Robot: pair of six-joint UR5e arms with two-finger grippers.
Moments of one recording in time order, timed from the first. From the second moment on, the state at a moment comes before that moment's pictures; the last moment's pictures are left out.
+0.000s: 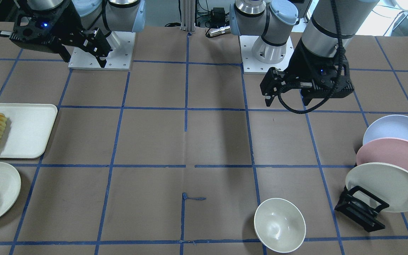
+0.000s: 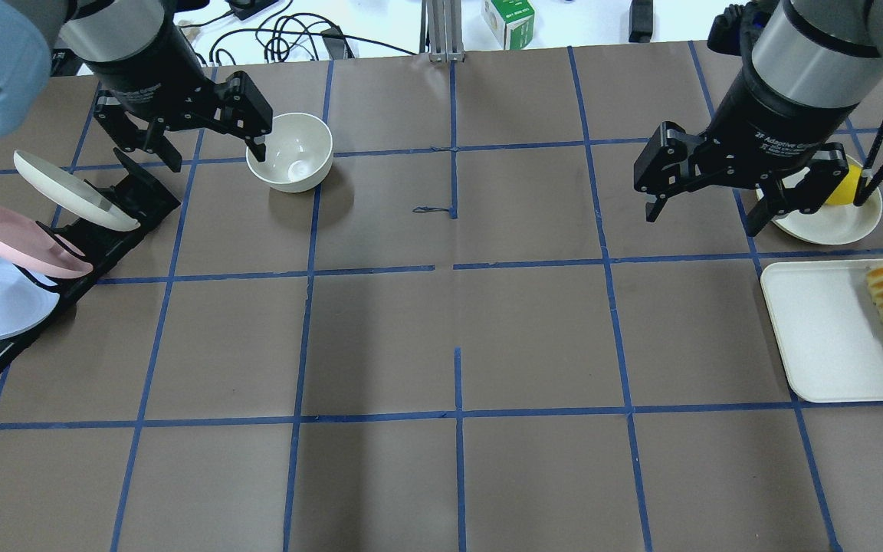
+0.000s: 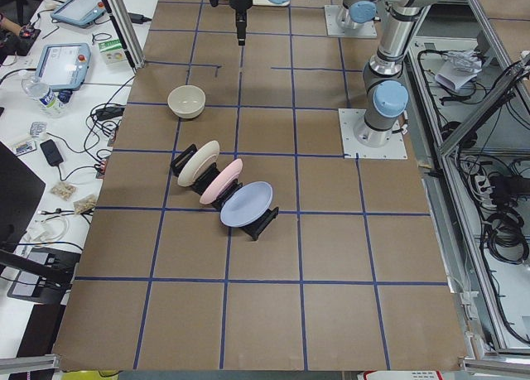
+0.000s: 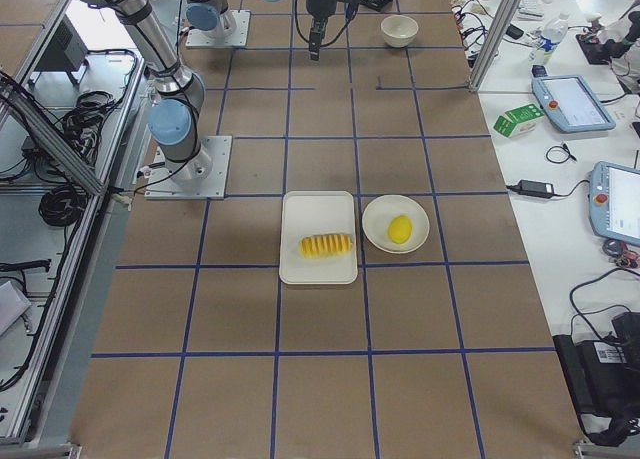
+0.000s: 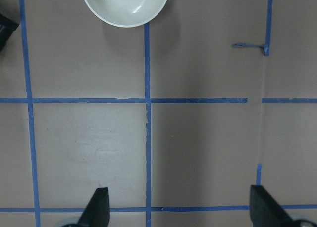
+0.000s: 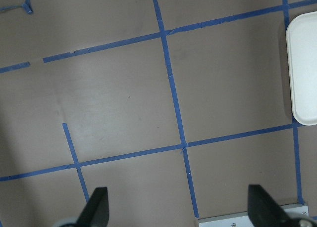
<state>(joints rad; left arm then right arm) -1.53 -1.63 -1.48 -1.57 1.55 -0.05 1.54 -1.70 1.62 -1.43 -1.52 0.16</state>
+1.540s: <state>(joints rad) -0.84 -1.76 -1.55 -1.23 1.80 0.02 0.97 -1.50 1.73 -1.75 -1.60 -0.57</state>
